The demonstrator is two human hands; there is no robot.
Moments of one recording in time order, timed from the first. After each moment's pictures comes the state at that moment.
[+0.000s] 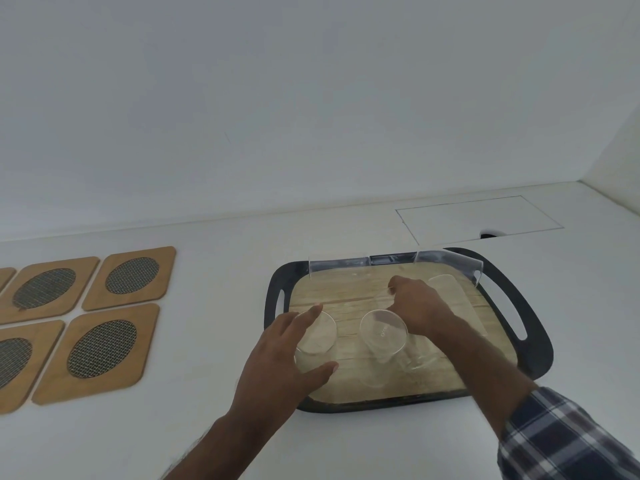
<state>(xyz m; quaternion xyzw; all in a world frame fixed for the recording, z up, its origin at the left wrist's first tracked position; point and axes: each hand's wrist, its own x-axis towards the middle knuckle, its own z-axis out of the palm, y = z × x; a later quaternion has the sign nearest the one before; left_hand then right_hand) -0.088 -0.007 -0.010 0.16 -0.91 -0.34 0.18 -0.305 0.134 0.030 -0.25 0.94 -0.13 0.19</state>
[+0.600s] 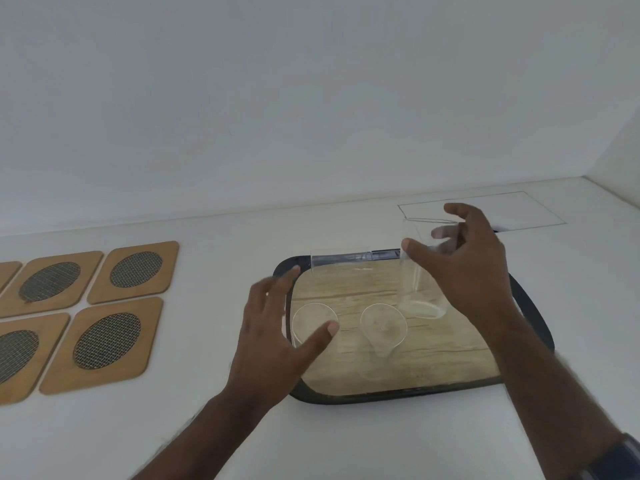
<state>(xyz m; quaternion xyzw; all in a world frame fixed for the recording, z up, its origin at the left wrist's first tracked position) -0.087 -0.006 0.030 0.19 -0.87 -0.37 0.27 -0.274 0.166 0.108 -0.18 0.83 -0.52 -0.04</state>
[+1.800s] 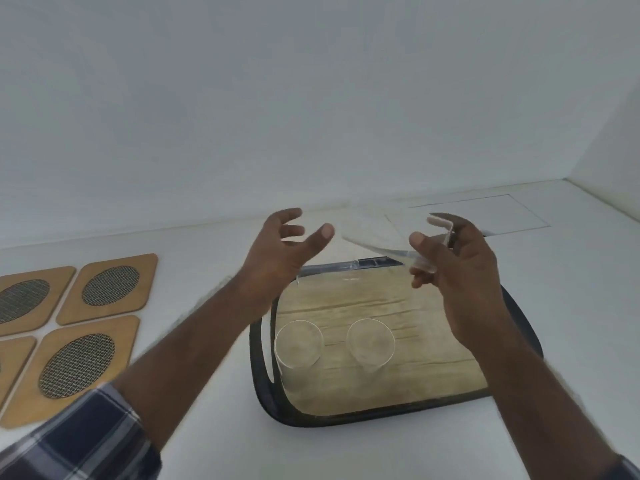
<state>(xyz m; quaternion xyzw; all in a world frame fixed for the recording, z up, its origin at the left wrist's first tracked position) -0.190 -0.046 0.099 0.23 -0.72 -0.63 0.17 -0.283 0.168 0.103 -0.16 0.63 -0.75 0.09</state>
